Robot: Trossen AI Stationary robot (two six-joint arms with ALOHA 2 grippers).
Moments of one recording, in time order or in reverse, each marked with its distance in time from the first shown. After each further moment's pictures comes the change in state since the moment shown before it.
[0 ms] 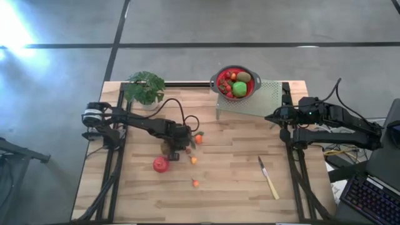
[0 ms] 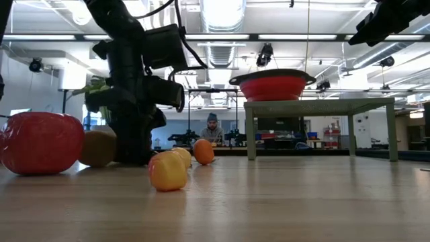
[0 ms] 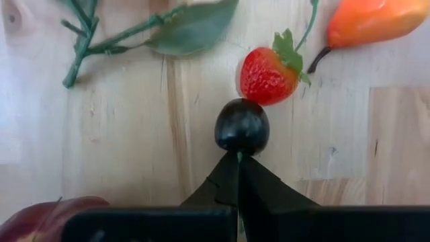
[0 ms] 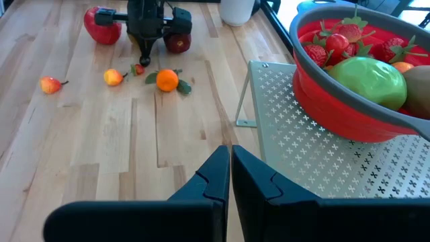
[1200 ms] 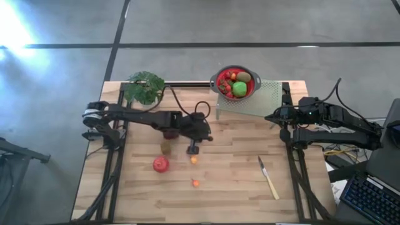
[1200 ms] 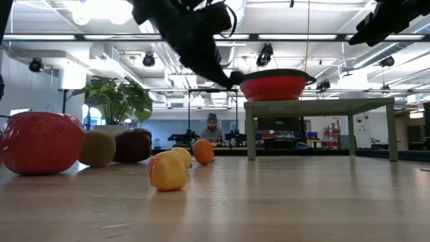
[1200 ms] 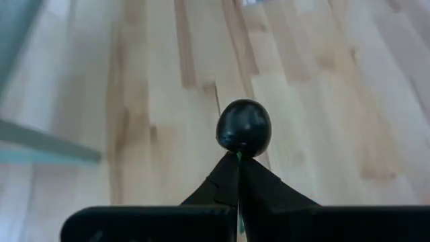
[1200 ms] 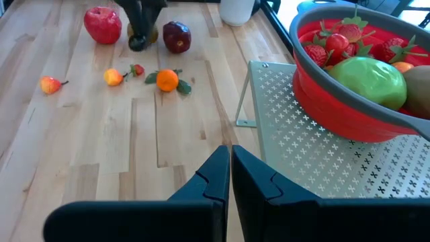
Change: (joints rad) left arm 0.005 -0.001 0.317 0.172 -0.051 0.148; right arm 0.000 0.000 0.000 0.000 0.000 0.000
